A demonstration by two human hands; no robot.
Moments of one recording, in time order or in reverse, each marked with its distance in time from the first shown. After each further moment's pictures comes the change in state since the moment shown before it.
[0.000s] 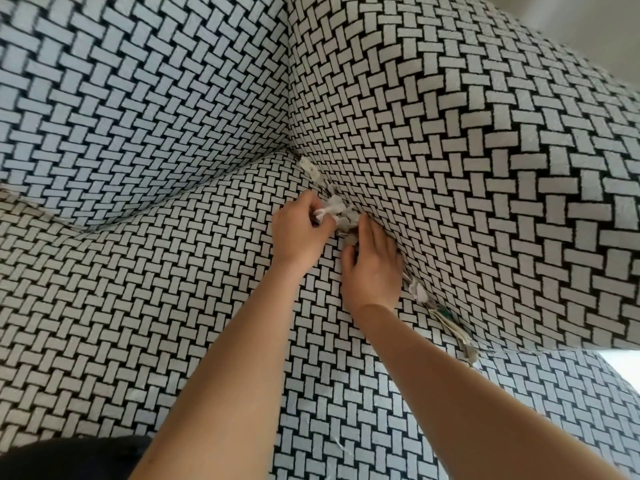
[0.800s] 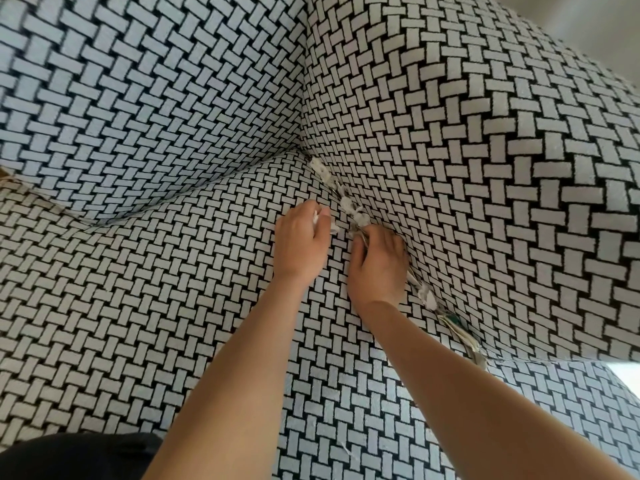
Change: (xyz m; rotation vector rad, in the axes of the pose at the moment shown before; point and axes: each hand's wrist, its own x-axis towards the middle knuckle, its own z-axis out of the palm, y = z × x) left_hand -0.015 -0.004 -0.009 -0.015 0.061 0.053; right_hand 0.006 -0.007 -0.001 0.129 0.054 -0.009
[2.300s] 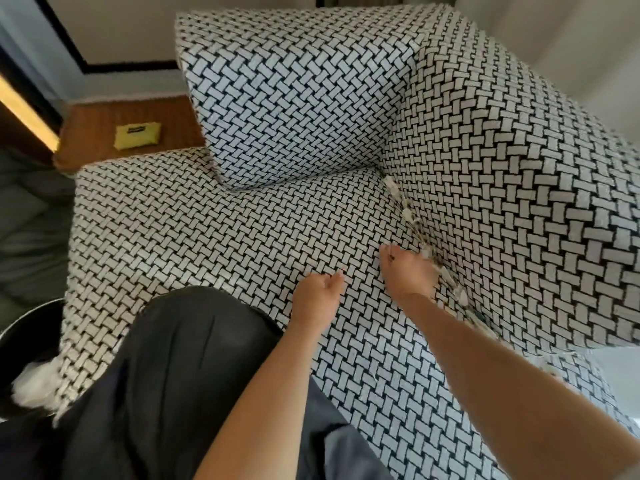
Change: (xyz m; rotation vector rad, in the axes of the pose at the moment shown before) left_hand -0.134 0.002 -0.072 -0.102 -0.094 -0.490; right_hand -0.020 -0.019 -0.019 -0.255 -0.262 -0.275
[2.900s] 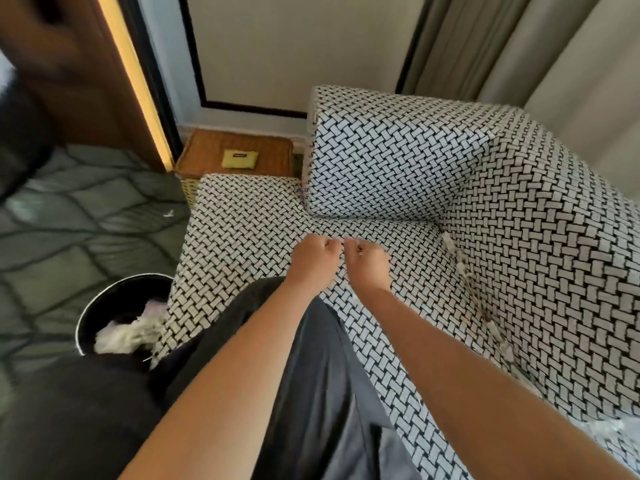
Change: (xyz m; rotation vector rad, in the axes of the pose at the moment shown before) left_hand -0.040 0.032 -0.146 -0.035 0.318 0.071; right_hand -0.039 -0.184 -0.054 0.760 -0.175 -0.203
